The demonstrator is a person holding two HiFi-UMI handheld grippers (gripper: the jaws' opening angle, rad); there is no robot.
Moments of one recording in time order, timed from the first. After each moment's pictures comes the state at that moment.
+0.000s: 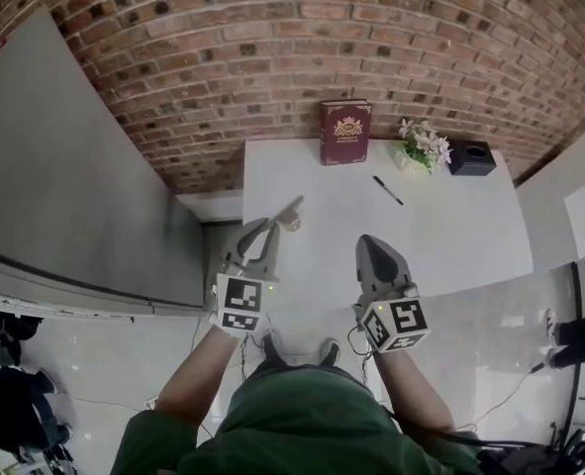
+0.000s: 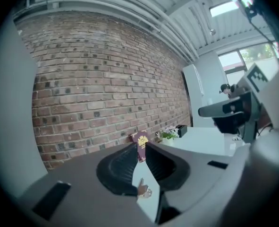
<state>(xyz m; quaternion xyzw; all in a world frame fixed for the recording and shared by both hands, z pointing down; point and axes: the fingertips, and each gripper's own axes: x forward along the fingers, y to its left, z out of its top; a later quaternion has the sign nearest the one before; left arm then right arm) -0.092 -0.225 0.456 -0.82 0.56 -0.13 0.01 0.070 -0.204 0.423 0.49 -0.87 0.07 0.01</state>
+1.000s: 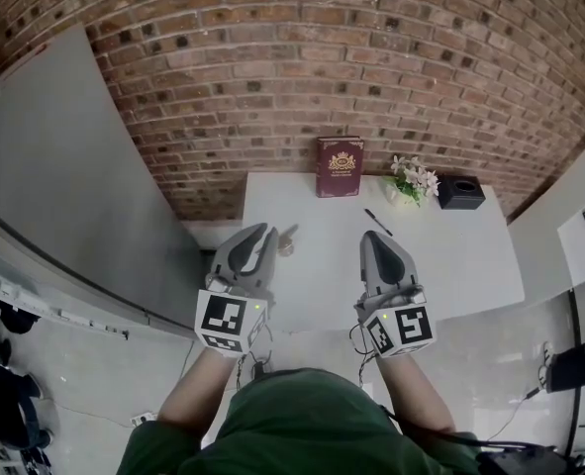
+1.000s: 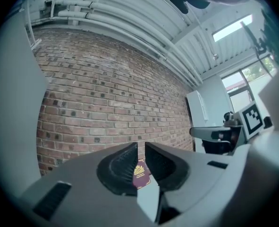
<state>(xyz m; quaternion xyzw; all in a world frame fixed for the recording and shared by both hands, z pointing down) -0.069 -0.183 0.328 -0.82 0.57 0.01 0.04 0.087 -0.191 0.317 0.46 -0.89 -0.06 -0.07</state>
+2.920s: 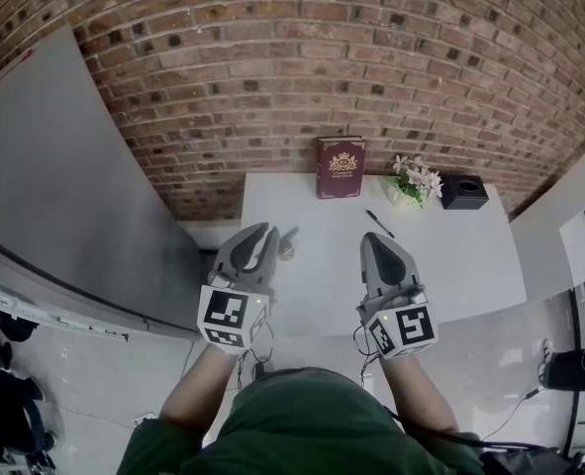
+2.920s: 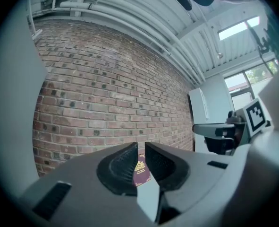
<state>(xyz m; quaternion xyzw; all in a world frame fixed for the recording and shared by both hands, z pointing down) -0.078 -0.225 0.349 -0.82 0.57 0.00 0.01 0.076 -0.222 0.327 0.45 -0.89 -0.06 -0.04</state>
